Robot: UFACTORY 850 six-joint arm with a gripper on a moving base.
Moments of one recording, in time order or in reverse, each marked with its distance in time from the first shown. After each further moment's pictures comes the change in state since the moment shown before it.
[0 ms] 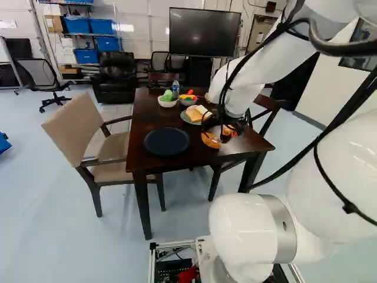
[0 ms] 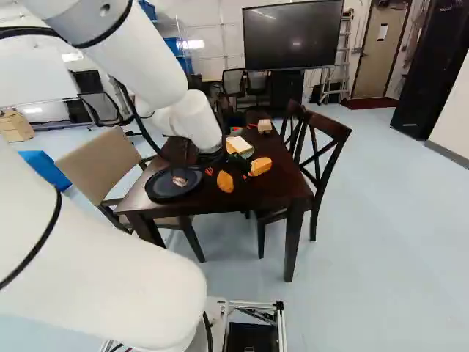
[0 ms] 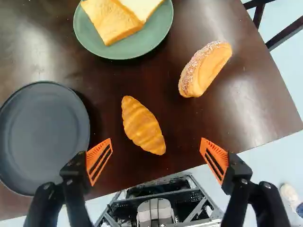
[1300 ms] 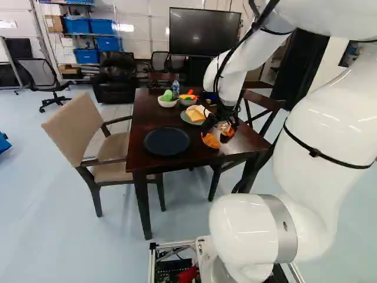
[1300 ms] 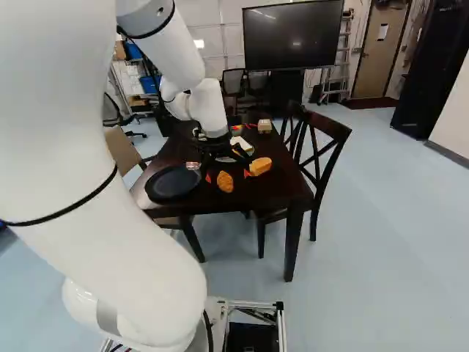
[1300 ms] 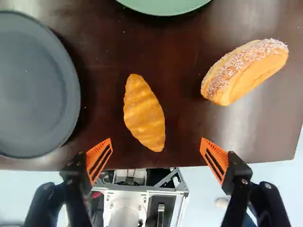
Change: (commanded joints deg) arm 1.5 -14.5 -14.2 -3.5 -19.0 -16.3
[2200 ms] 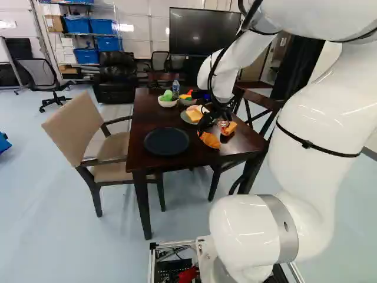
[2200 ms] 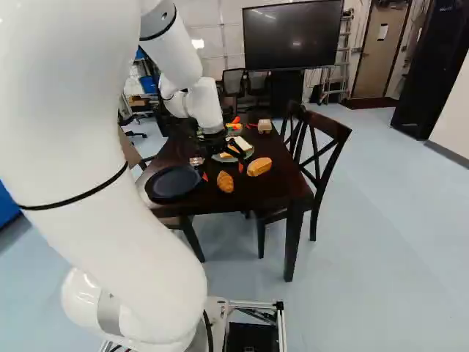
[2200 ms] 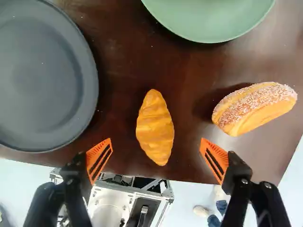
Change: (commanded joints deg) arm 3.1 -4.3 -4.4 0.0 0.0 -4.8
